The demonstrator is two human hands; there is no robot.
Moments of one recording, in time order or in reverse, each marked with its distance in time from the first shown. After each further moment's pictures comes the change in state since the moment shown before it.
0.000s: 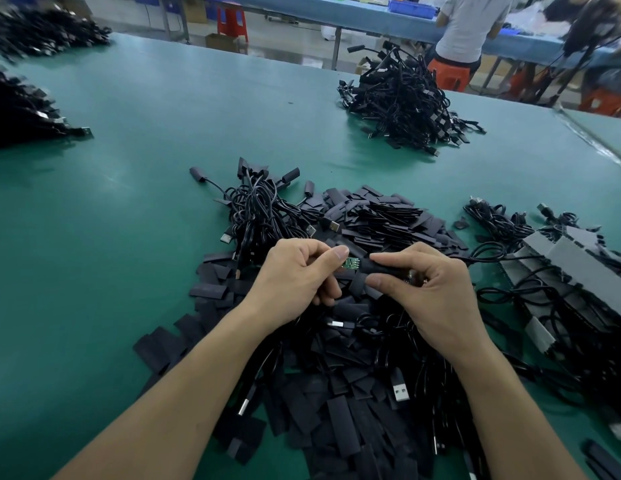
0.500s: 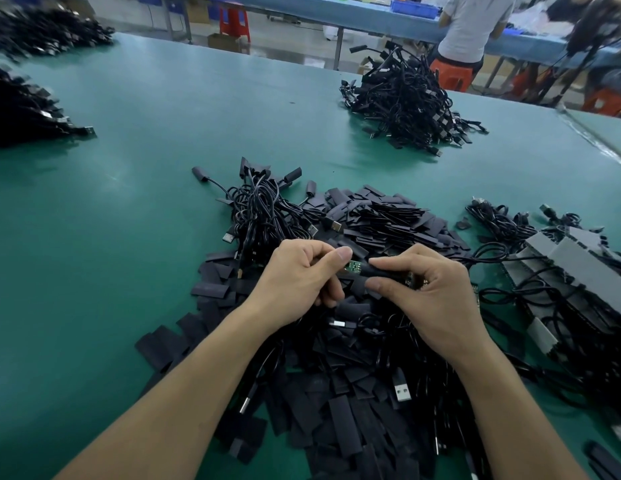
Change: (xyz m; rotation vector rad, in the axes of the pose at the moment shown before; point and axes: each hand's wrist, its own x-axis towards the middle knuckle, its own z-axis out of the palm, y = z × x) left_hand 0.000 -0.001 0.000 0.014 -0.020 0.010; right_hand -0.001 0.001 0.000 -0.020 -0.019 -0.025
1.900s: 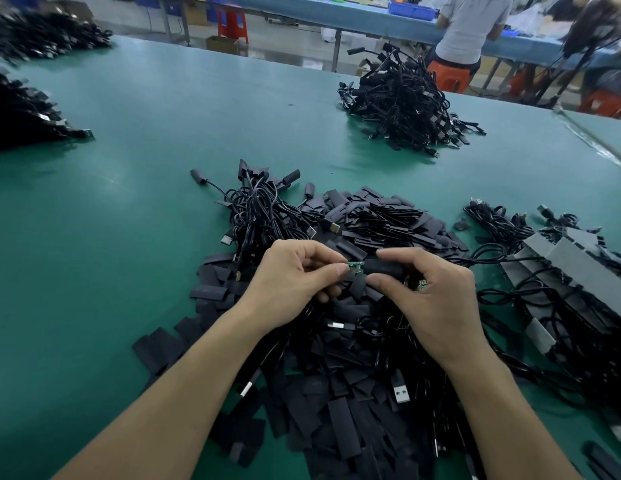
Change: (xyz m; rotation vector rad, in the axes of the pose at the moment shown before) left_hand 0.000 -0.003 -0.005 -0.082 0.001 0.008; right_hand -0.003 -0.002 0.001 -0.232 0.097 -0.081
